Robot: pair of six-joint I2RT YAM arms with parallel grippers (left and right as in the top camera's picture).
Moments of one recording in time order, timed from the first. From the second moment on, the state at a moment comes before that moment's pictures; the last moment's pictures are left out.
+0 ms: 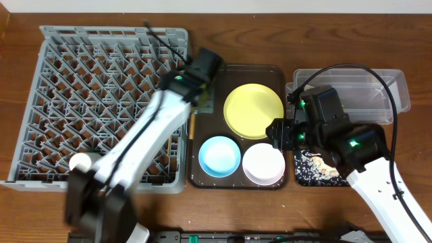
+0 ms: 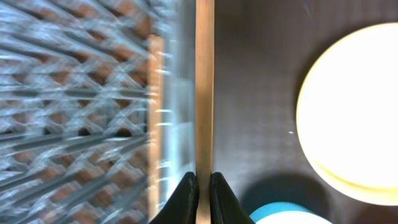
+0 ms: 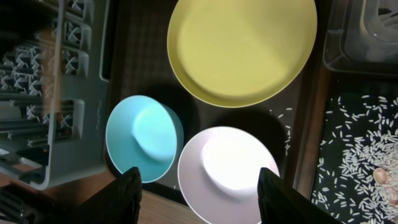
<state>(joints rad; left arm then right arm) -0.47 1.69 1.43 -0.97 -0.23 -0.38 0.42 1.20 1.07 -0.89 -0.21 0.47</state>
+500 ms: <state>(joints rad) -0.33 1.69 1.39 -1.03 -0.30 -0.29 0.42 1.20 1.07 -0.89 -0.21 0.47</state>
